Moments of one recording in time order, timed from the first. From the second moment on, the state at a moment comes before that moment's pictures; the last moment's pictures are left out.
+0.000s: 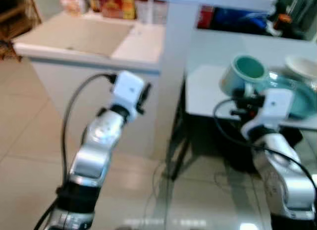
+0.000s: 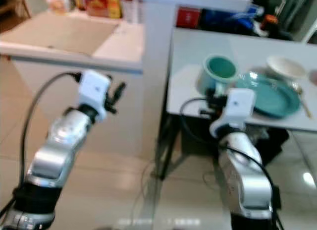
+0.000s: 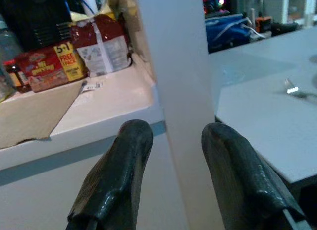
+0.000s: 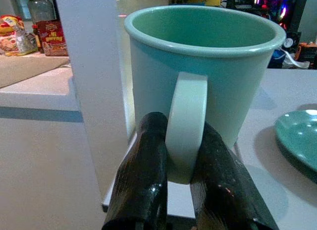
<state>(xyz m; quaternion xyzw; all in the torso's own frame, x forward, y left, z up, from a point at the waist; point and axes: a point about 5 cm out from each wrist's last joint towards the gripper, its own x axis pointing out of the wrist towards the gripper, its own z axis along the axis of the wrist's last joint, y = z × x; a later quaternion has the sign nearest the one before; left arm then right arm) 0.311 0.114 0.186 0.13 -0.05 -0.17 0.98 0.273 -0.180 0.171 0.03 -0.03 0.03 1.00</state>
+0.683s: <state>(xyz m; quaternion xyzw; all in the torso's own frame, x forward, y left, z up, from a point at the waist) 0.311 0.097 0.185 0.11 -0.05 -0.18 0.98 0.271 -0.198 0.170 0.02 -0.03 0.00 1.00</state>
